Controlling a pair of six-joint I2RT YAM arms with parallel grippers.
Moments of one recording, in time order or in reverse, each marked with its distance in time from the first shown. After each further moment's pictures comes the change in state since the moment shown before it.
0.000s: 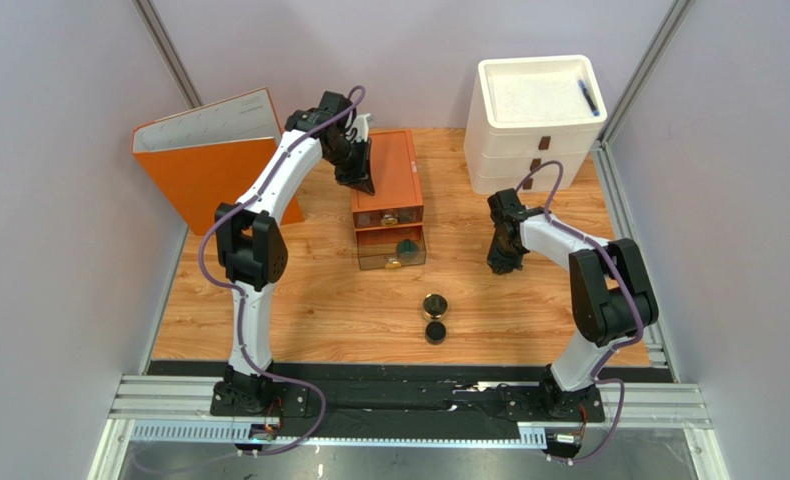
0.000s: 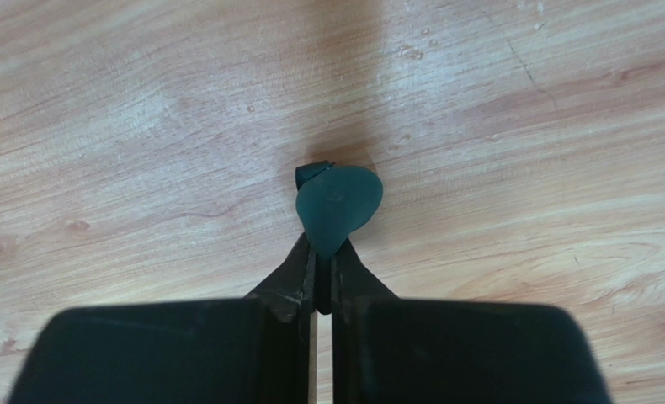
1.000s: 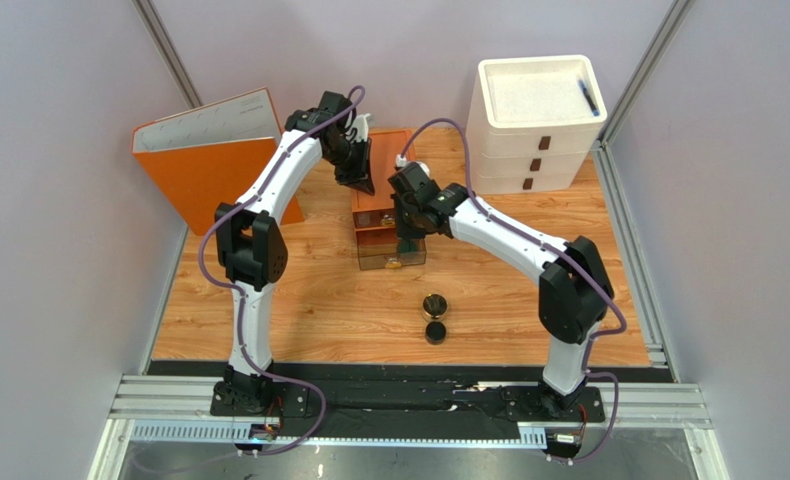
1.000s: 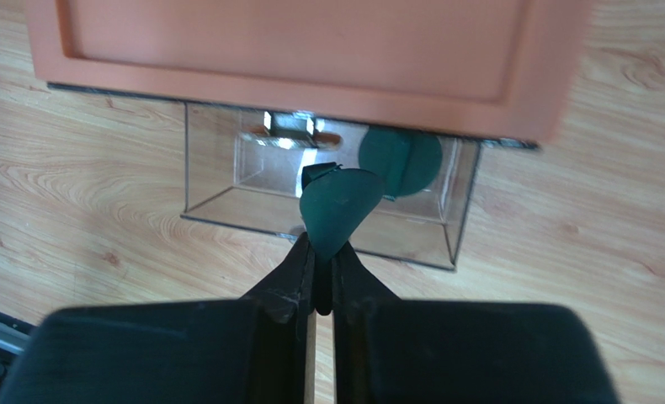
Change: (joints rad) left arm 0.001 0.000 0.000 0.000 0.003 0.000; right arm 0.474 0.105 0.510 -0.031 -0.037 -0.048
